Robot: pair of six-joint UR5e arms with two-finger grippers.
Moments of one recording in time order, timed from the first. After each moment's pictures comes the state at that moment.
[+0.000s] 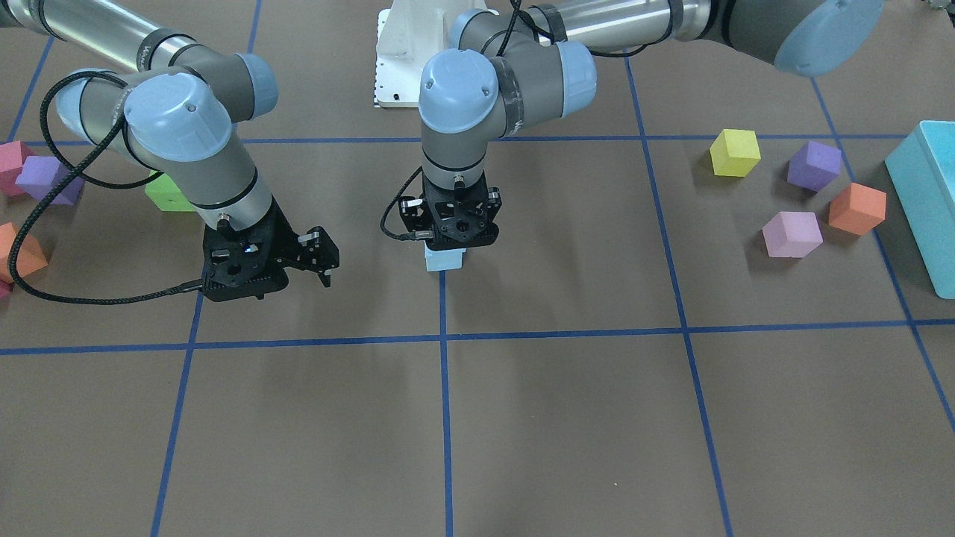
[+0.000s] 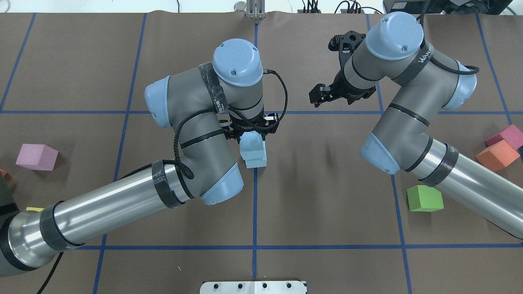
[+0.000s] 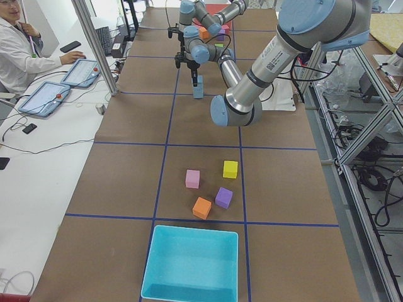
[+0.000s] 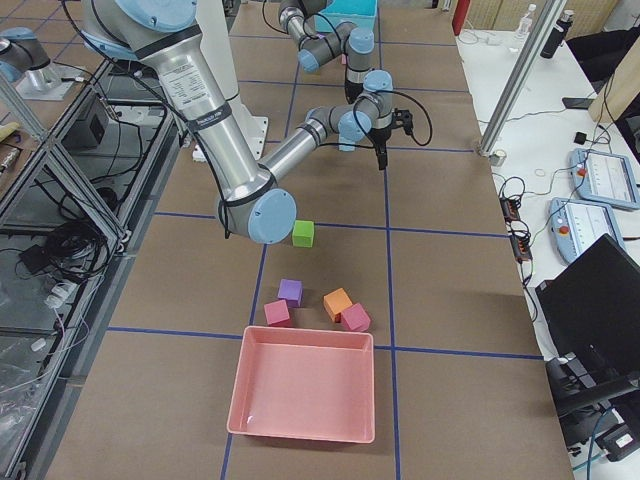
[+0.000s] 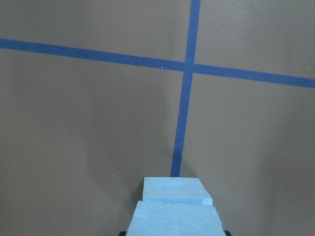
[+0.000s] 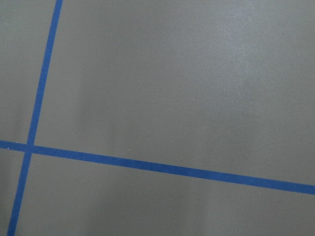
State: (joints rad) left arm -0.57 -2.51 -1.44 -1.52 -1.98 -1.28; right arm 0.78 -1.01 1.65 -1.42 2.00 0.91
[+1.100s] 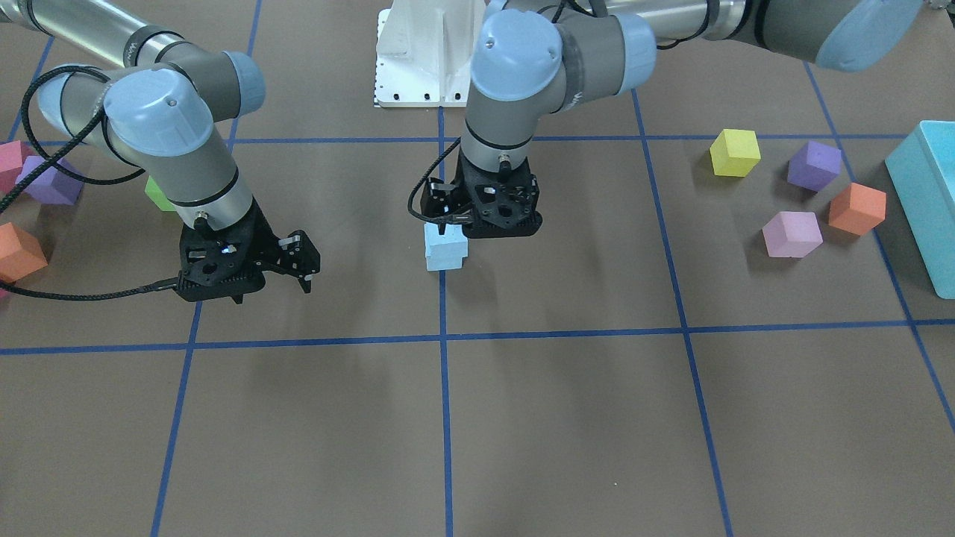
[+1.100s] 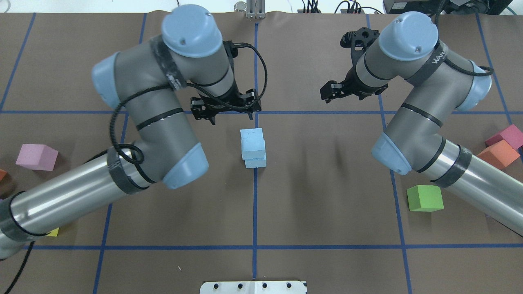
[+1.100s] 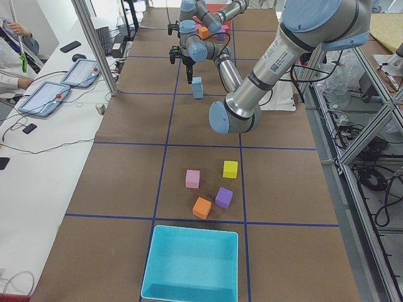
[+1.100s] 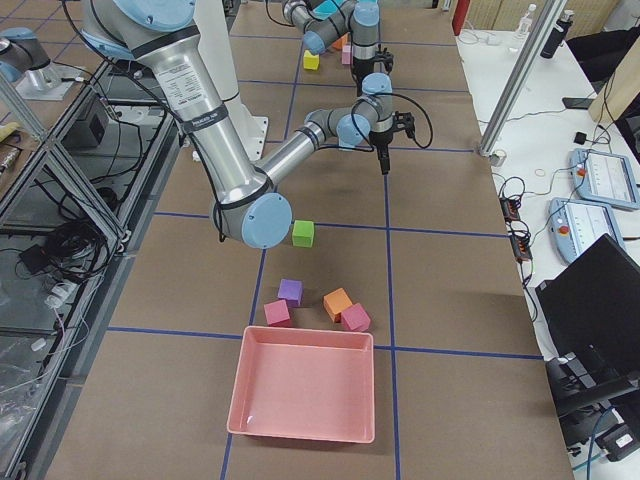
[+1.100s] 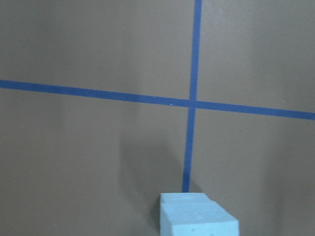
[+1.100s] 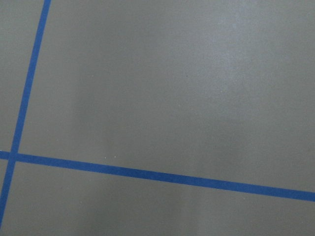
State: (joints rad) left arm -0.69 -2.39 -1.64 -1.51 -2.06 -1.19; right arm 0.81 -1.07 1.70 -1.42 1.97 0.88
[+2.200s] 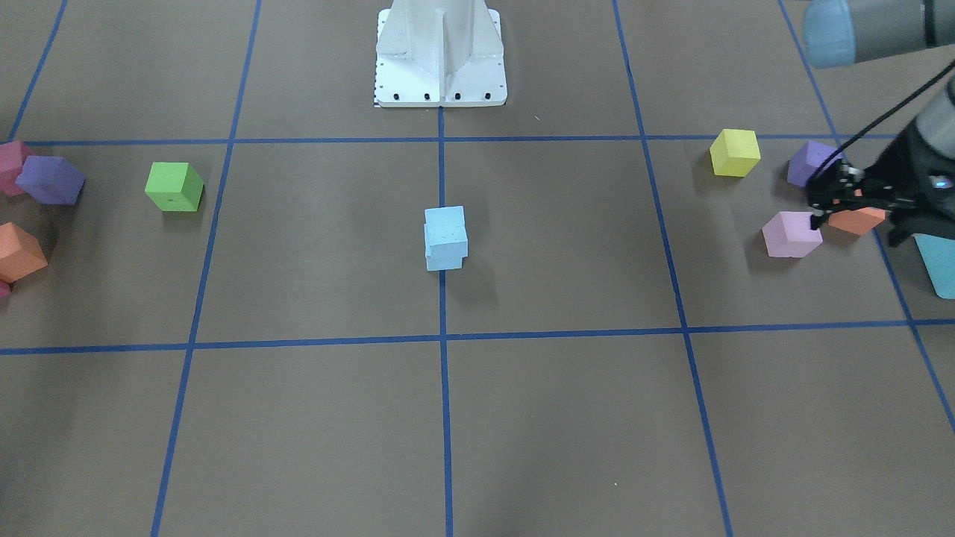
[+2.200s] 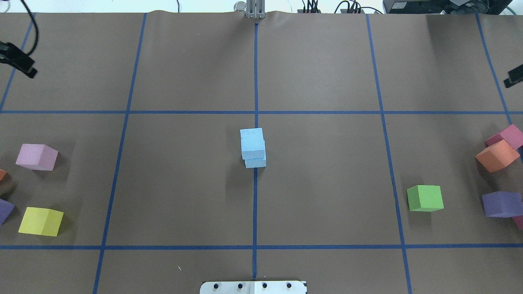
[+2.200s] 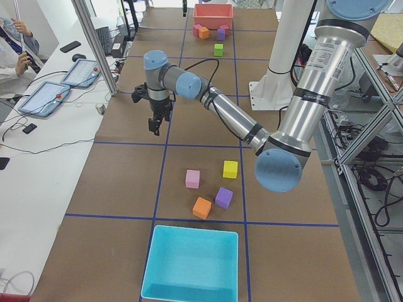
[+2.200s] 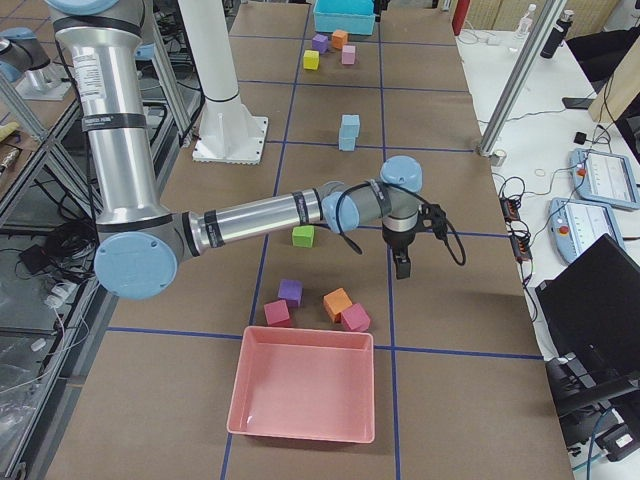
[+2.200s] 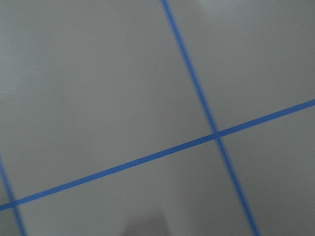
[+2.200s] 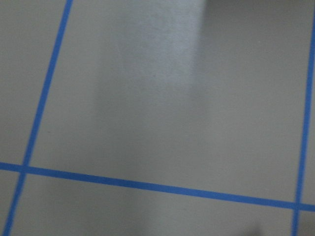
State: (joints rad) left arm -1.28 -1.86 -1.87 -1.32 -2.24 -0.09; right arm 1.41 -1.49 1.66 -1.42 2.26 0.21
